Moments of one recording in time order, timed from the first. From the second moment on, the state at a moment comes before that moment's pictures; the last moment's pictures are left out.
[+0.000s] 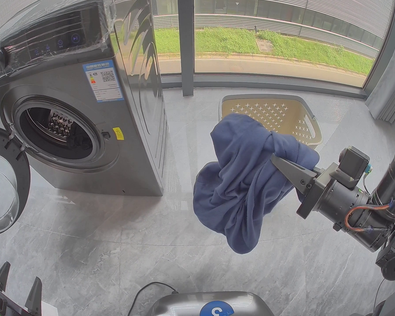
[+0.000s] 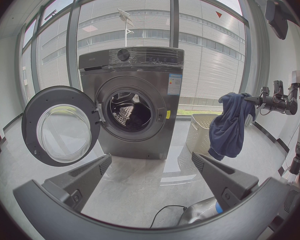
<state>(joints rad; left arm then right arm) 0.00 0.02 -0.02 0.00 -0.01 -0.04 0.72 1.56 -0.42 -1.30 -0.01 0.23</state>
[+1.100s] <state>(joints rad) 0.00 0.02 -0.02 0.00 -0.01 -0.04 0.68 1.55 -0.44 -1.32 -0.05 0.23</state>
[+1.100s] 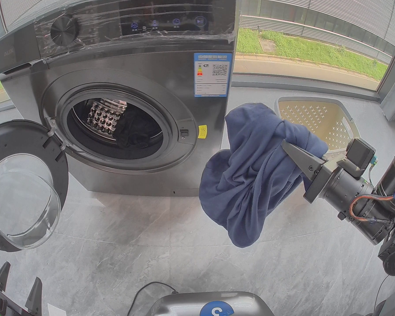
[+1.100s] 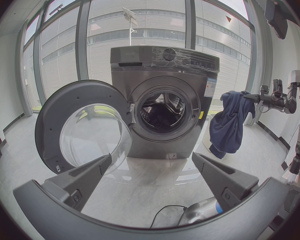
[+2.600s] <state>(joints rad) 0.00 0.02 -0.02 0.00 -0.01 -0.04 0.62 1.55 -0.45 -1.32 -0.05 0.24</state>
